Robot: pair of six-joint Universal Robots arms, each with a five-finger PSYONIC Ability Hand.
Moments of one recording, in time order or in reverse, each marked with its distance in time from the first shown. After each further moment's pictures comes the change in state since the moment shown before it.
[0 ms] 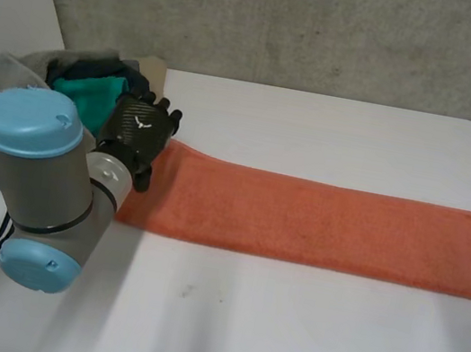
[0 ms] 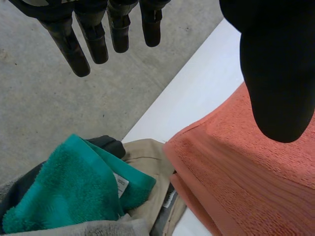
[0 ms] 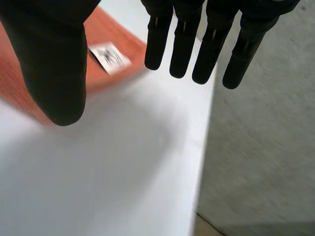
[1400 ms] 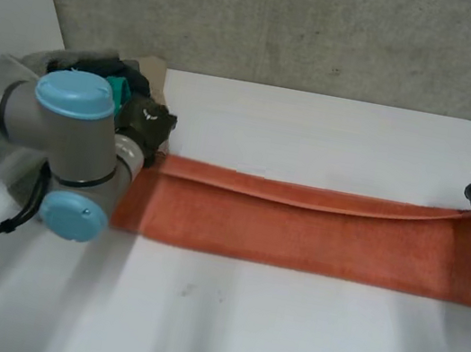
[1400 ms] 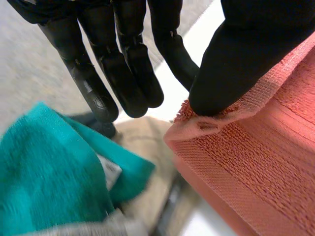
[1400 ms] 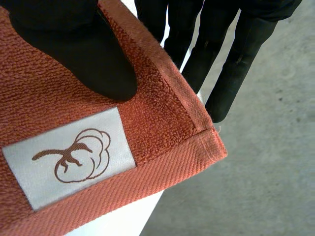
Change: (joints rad) left arm 0.056 -0.307 0.389 -0.131 0.023 0.017; right arm 0.445 0.208 -0.340 -0.040 0.390 -0.333; left_hand 0.972 0.988 0.978 0.995 0.902; right_hand 0.558 0.644 0.653 0.663 0.688
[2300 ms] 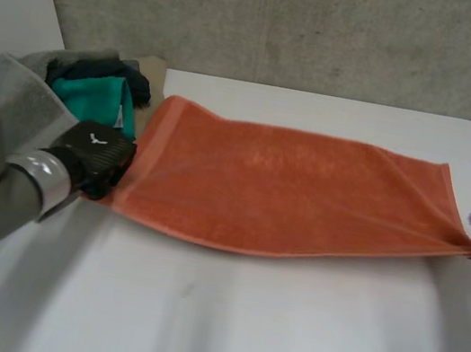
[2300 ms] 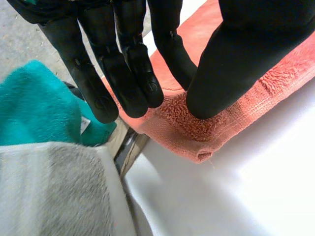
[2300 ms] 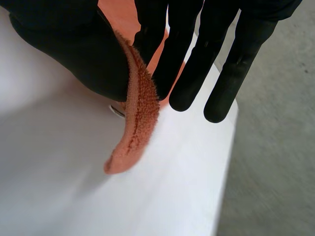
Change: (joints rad) left arm 0.216 0.412 -0.483 -0.144 0.328 -0.027; right arm -0.048 -0.409 0.407 0.141 -0.049 0.248; left_hand 0.000 -0.003 -0.004 -0.004 0.000; right_hand 0.000 0.000 -0.001 0.000 0.000
